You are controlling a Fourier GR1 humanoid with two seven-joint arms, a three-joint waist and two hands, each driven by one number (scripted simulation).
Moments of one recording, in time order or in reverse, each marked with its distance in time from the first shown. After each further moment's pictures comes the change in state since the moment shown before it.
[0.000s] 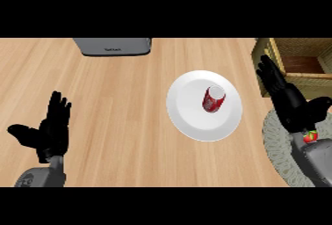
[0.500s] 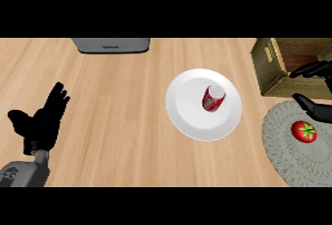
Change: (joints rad) left arm -0.042 0.158 -0.071 -0.026 -0.057 -0.120 0.135; right arm -0.008 -0.216 -0.200 0.066 -0.061 0.449 -0.382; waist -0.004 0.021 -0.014
